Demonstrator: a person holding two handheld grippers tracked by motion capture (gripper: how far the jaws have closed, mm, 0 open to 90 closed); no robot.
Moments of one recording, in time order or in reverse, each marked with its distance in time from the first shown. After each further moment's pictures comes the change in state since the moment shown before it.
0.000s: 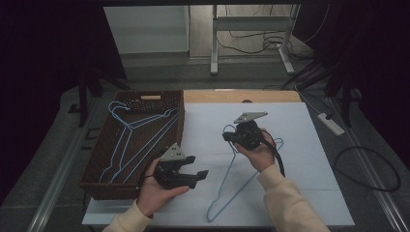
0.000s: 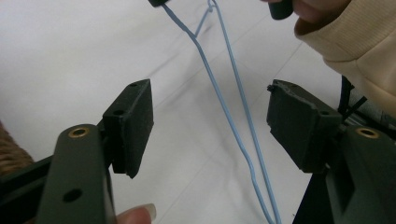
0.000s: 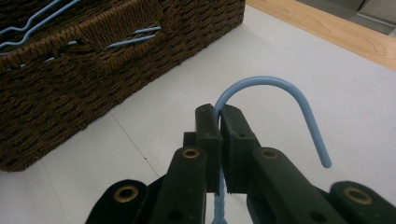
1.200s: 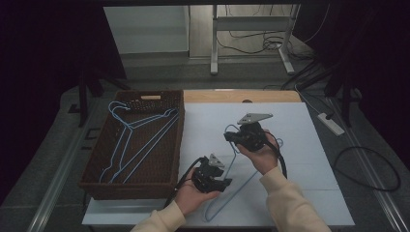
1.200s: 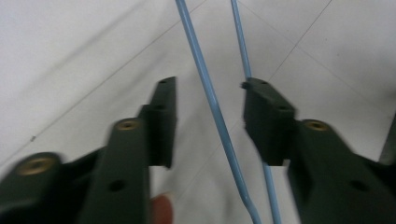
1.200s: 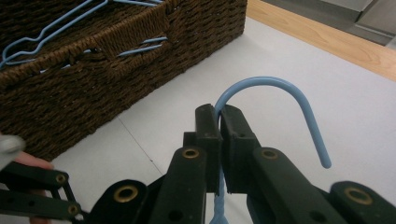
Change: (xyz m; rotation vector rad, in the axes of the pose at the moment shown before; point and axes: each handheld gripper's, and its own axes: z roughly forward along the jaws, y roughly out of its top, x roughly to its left) left arm -0.019 -0.003 0.109 0.206 -0.014 -0.022; right arm 0.002 -0.003 -0.012 -0.048 0.009 0.000
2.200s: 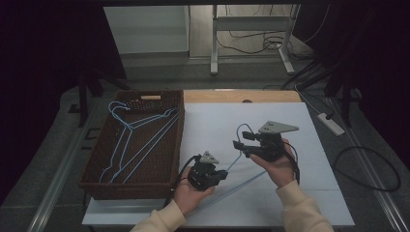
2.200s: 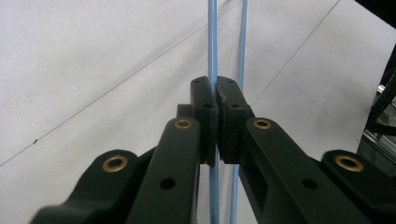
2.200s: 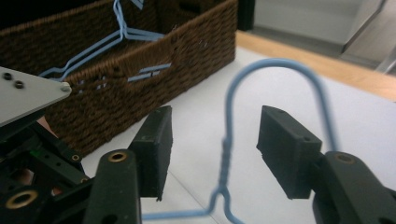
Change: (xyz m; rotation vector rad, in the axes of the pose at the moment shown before) left arm 0.005 -0.003 -0.014 -0.105 -0.037 -0.063; right arm -0.001 -0.030 -0.051 -0.184 -0.005 0.041
